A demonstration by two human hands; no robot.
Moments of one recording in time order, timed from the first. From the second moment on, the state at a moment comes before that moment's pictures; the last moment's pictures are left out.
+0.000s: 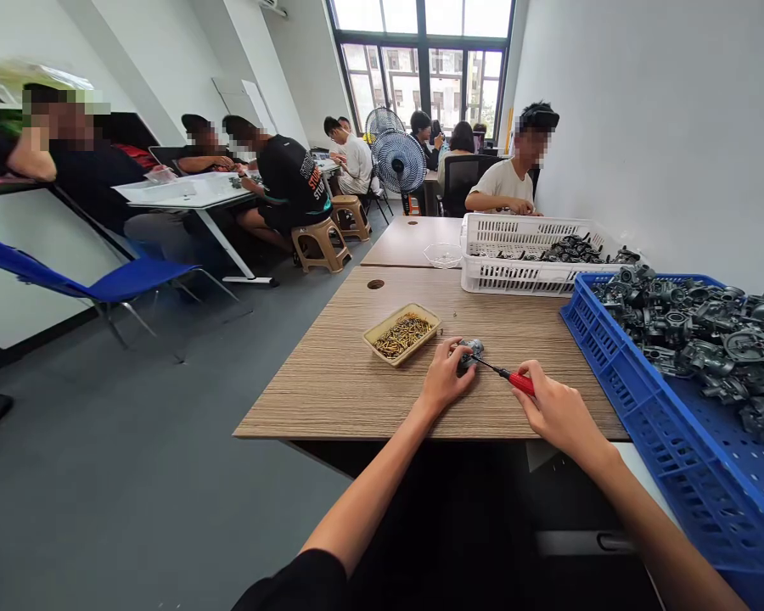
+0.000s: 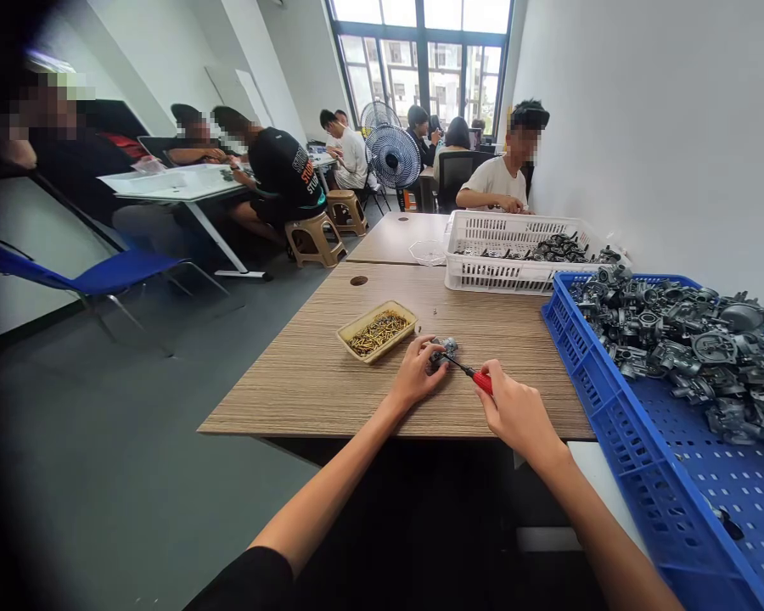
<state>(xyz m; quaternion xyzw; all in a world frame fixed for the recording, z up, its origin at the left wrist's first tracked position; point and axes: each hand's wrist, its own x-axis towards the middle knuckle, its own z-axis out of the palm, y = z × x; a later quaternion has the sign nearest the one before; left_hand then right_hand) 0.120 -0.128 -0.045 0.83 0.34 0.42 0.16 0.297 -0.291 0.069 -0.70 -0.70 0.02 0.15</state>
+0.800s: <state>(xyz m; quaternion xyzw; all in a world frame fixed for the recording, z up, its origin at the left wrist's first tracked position) 0.120 -0.128 -0.045 0.83 0.34 0.42 0.15 0.298 -0.289 0.070 -0.73 -0.67 0.03 0.11</state>
